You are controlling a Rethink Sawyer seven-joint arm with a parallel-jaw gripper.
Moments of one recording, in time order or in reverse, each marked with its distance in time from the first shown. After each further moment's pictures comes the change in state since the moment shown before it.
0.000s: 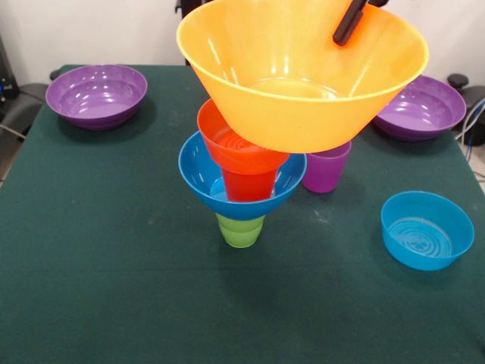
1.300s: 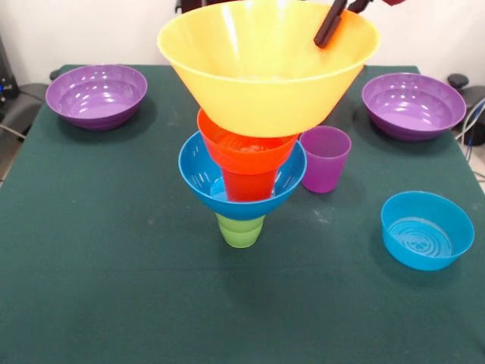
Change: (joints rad) arm 0.017 -0.012 -0.037 0.106 0.011 -0.073 0.085
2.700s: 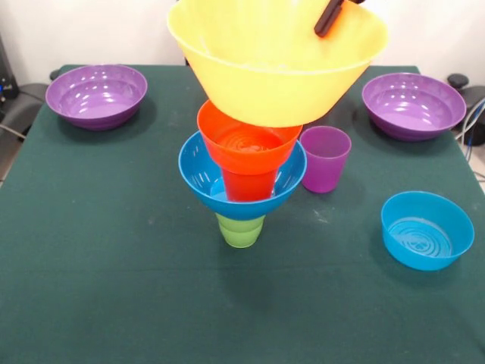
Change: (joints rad) arm 0.060 0.024 -0.068 0.002 0.000 0.000 0.000
